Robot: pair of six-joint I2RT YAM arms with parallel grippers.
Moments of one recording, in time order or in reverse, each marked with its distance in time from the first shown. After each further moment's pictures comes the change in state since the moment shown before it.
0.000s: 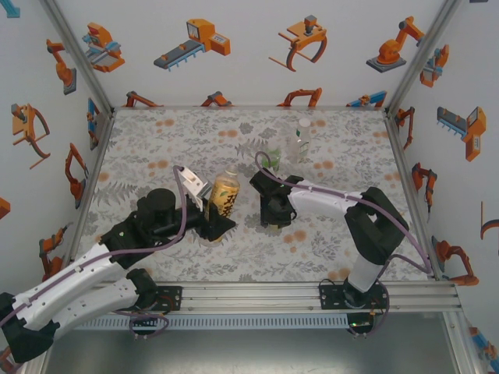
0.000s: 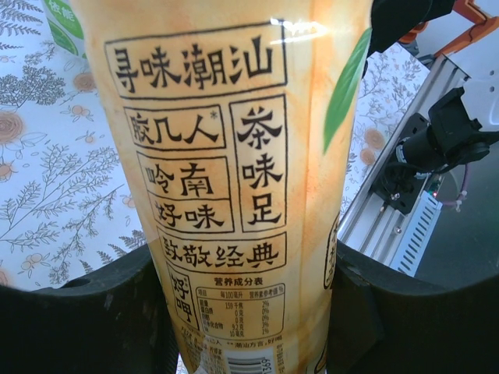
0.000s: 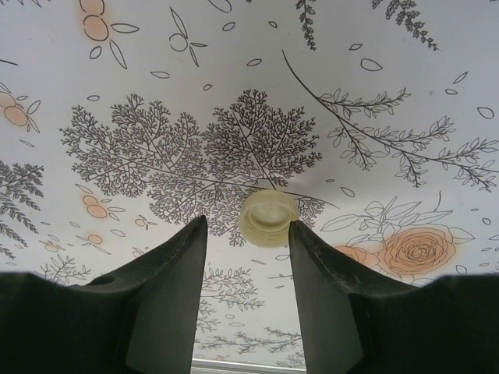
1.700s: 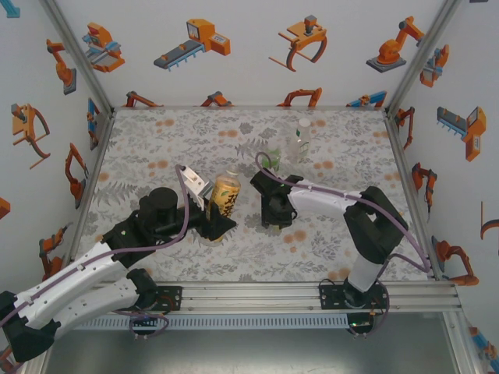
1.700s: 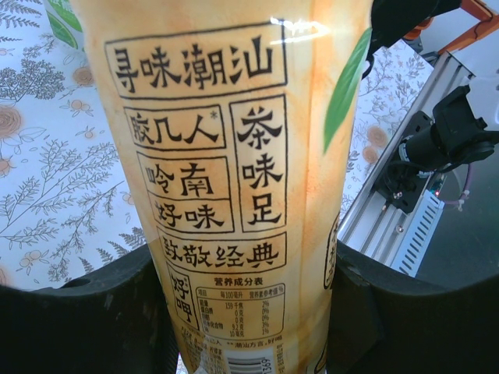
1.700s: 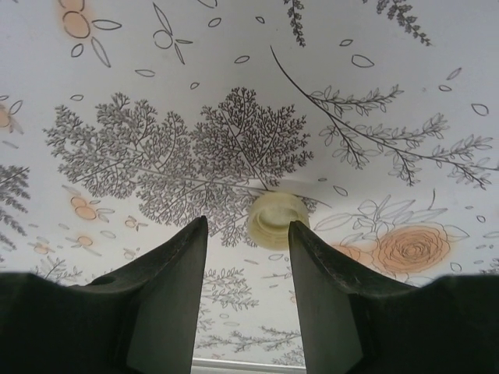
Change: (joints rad) left arm 0.006 0.015 0.000 0.000 0.003 -0.003; right arm -0.010 -0.004 0.002 -0.018 -0.004 -0.005
